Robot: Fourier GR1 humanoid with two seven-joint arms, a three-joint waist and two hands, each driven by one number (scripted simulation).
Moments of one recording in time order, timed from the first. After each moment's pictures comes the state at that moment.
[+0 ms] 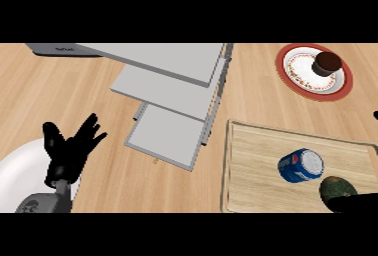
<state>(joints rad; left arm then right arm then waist) -0.08 0.26 -0.05 -1.35 0.23 0.09 0.27 -0.01 -0.88 0.15 -2.21 0.07 -0.11 1.20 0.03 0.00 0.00</state>
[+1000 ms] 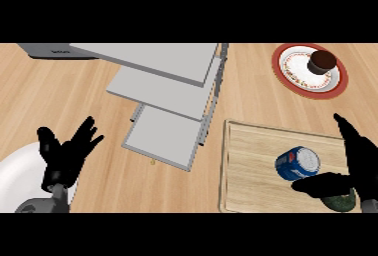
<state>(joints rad) -0.05 0.26 -0.02 -1.36 0.22 0.07 0.25 -0.11 -0.67 0.35 -1.99 0.39 -0.10 1.22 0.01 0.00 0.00</state>
